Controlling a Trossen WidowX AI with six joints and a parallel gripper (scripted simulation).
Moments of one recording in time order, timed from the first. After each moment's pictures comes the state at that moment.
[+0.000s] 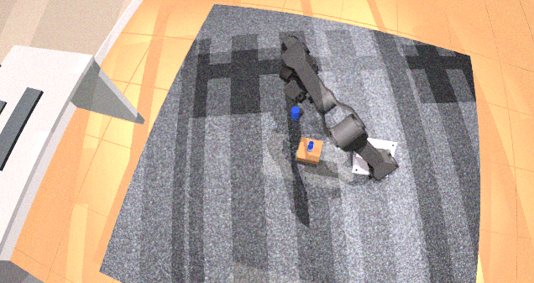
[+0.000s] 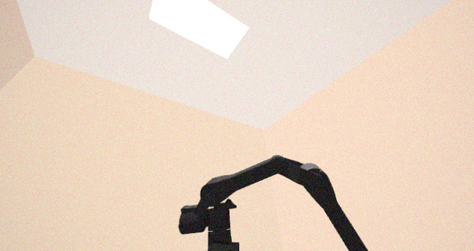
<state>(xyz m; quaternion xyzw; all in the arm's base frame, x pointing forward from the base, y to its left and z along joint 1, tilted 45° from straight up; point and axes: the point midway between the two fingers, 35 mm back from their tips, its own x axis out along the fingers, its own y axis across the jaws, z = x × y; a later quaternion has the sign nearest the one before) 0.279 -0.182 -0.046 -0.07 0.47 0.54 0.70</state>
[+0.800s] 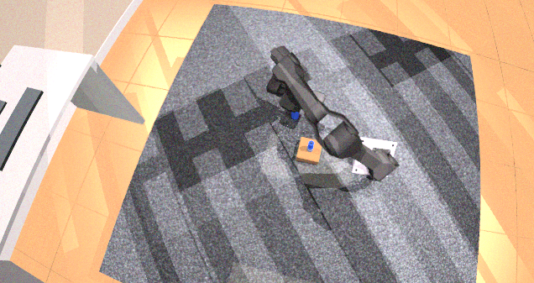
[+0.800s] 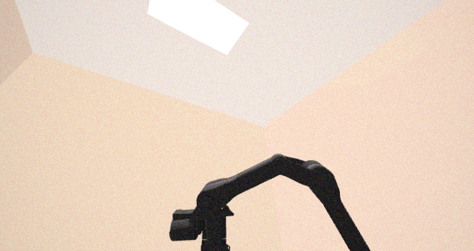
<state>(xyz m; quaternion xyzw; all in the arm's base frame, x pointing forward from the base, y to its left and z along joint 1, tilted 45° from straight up) 0.313 -0.151 -0.054 -0.19 0.36 0.59 0.70</state>
